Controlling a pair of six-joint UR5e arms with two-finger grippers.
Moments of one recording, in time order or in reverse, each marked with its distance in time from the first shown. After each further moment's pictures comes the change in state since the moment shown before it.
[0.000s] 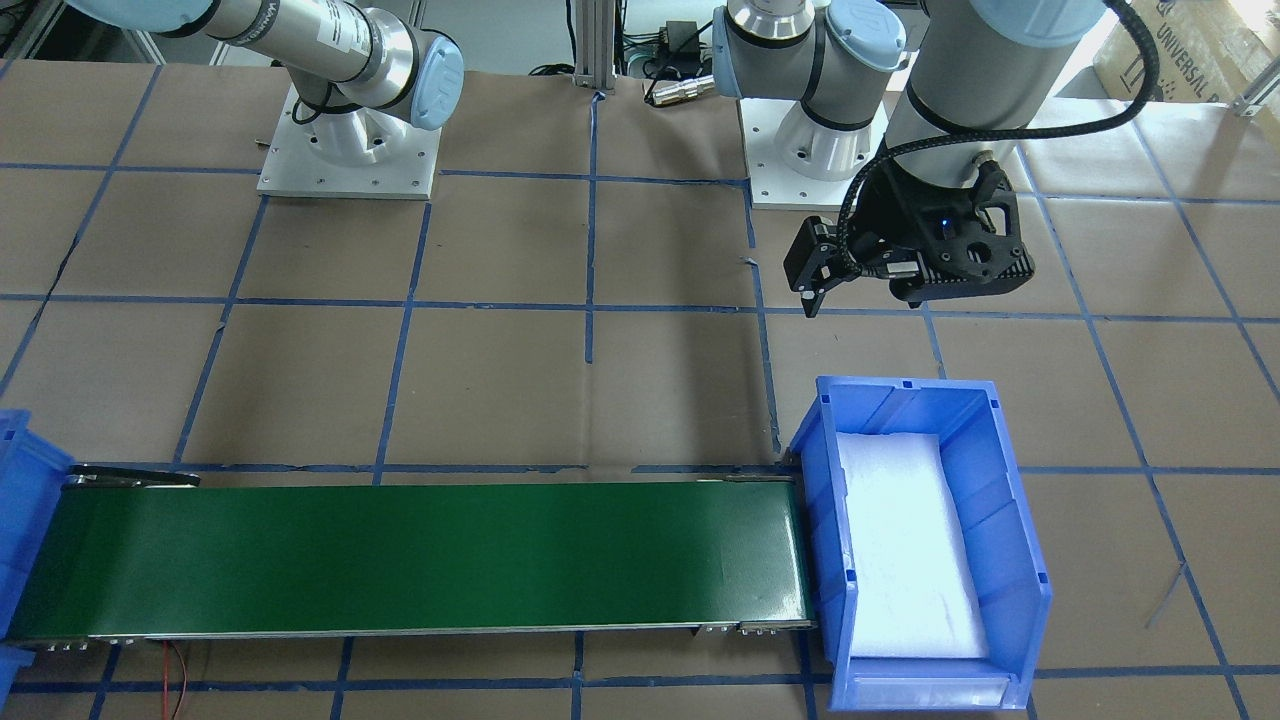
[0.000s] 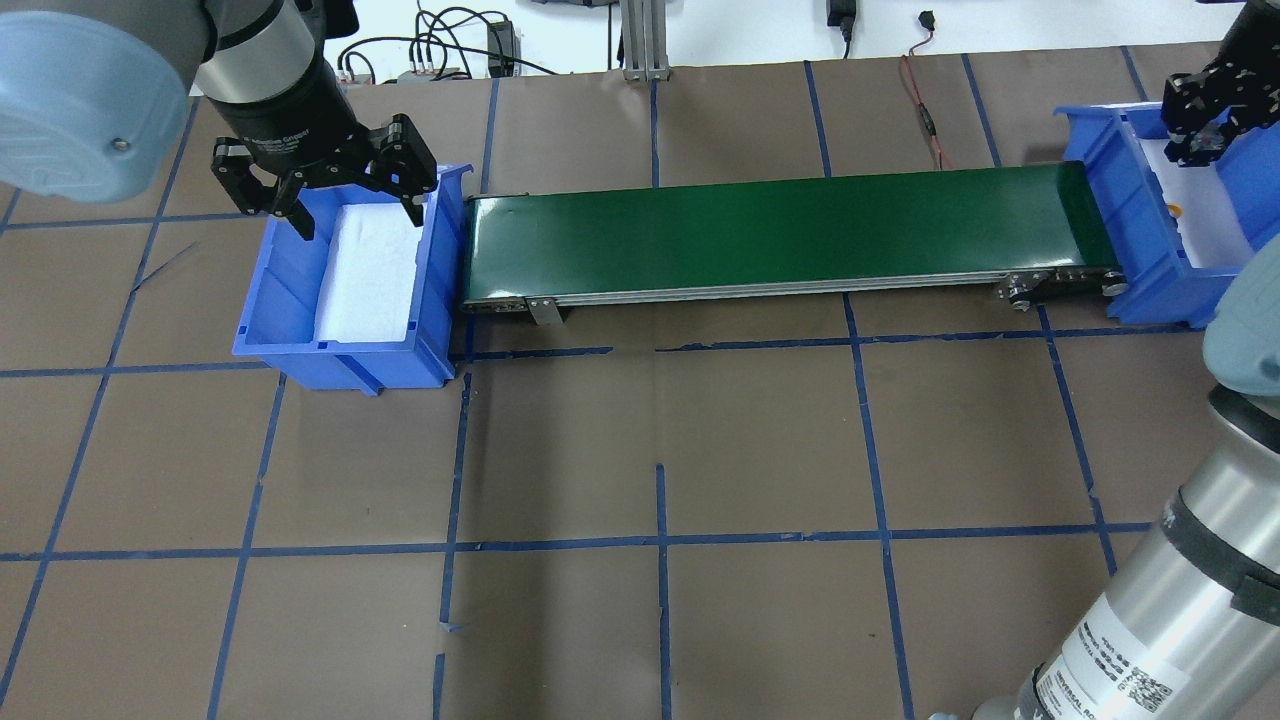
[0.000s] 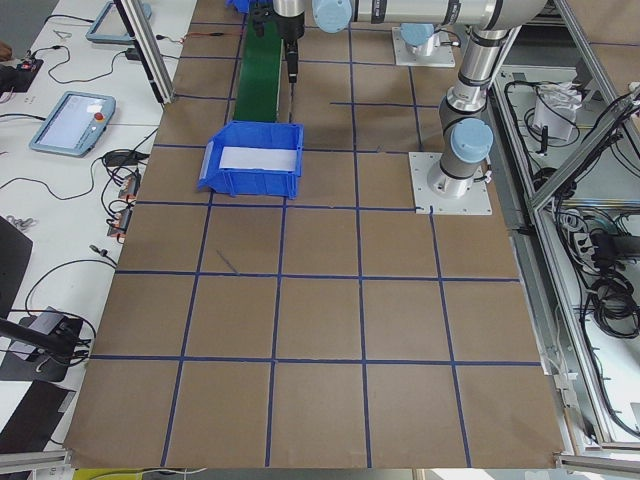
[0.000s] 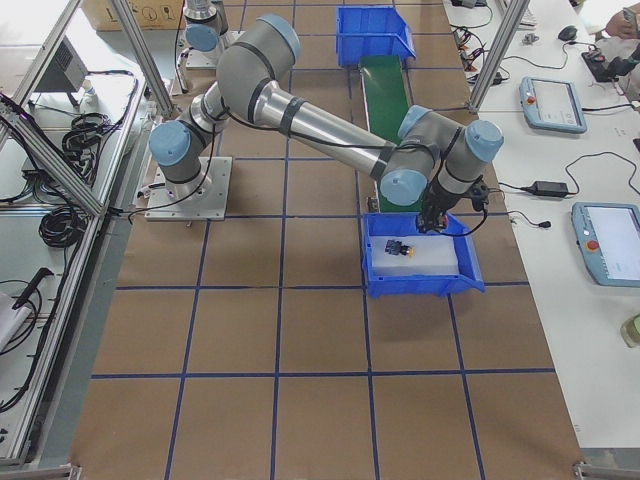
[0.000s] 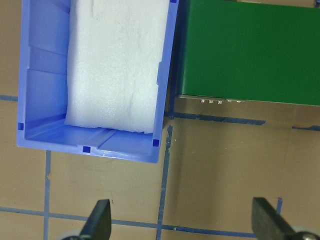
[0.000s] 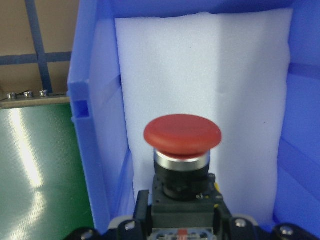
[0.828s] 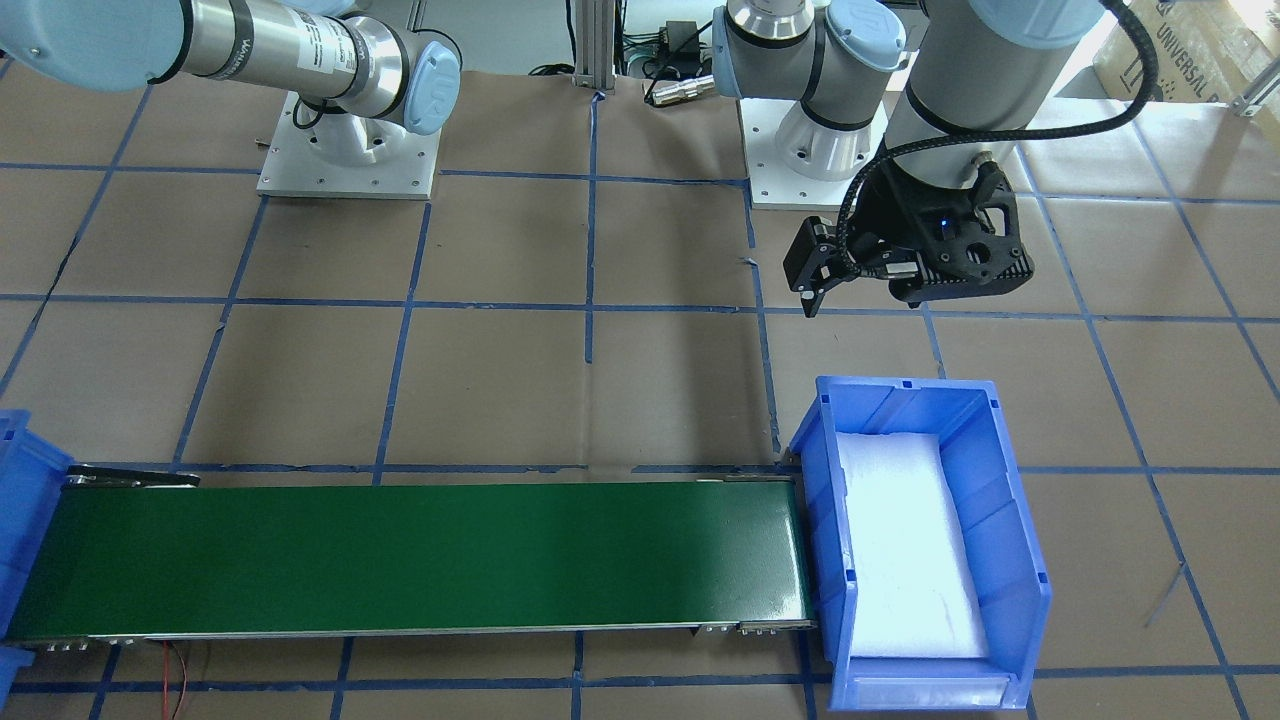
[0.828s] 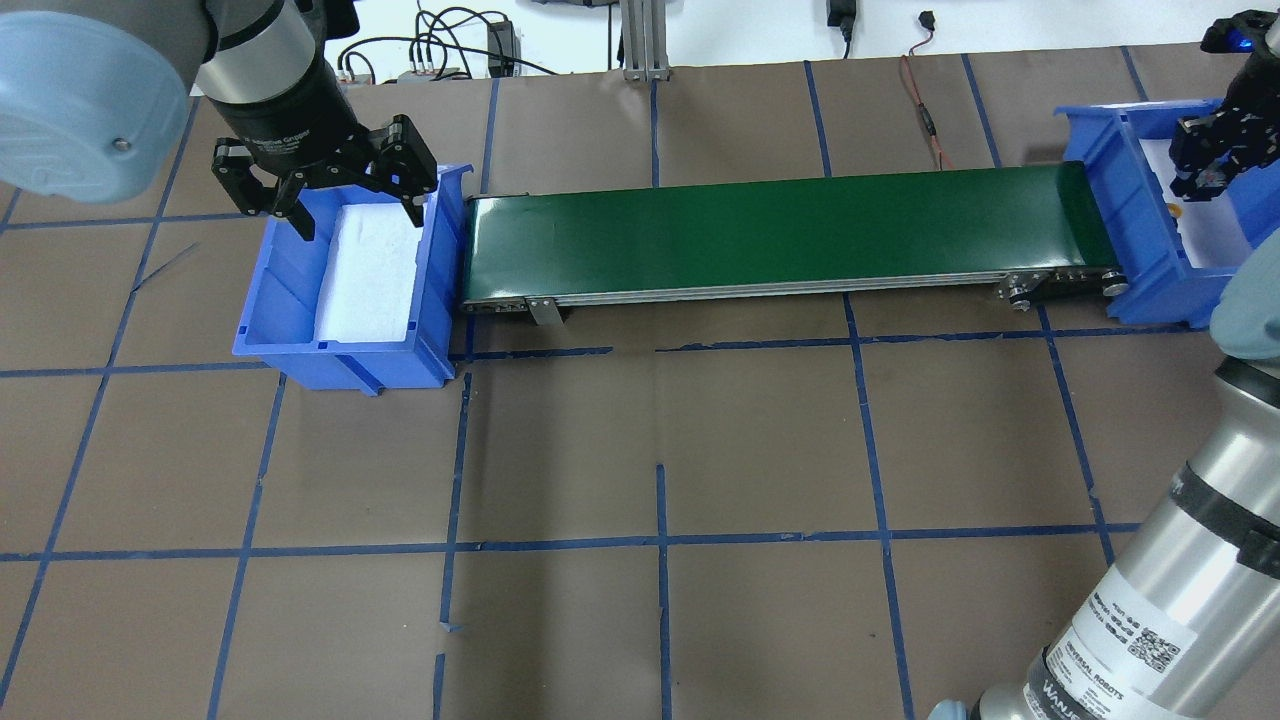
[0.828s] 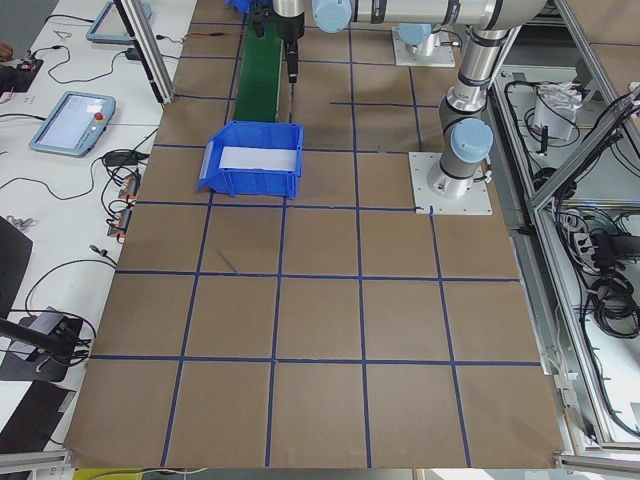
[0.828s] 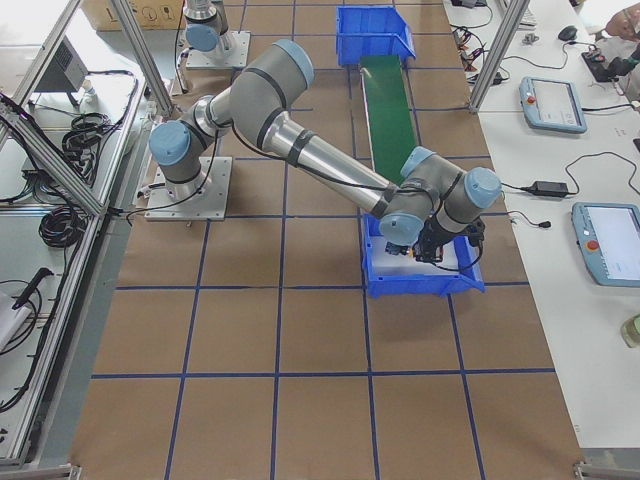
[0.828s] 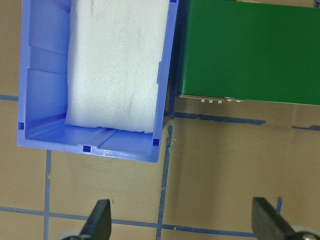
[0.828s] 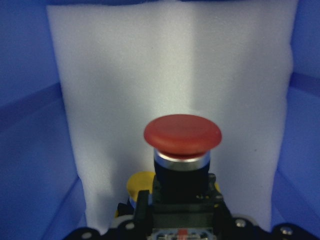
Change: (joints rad) left arm 0.000 -0.001 0.000 -0.001 0.000 0.000; right arm -0.044 0.103 -0.027 -0.034 0.010 -0.072
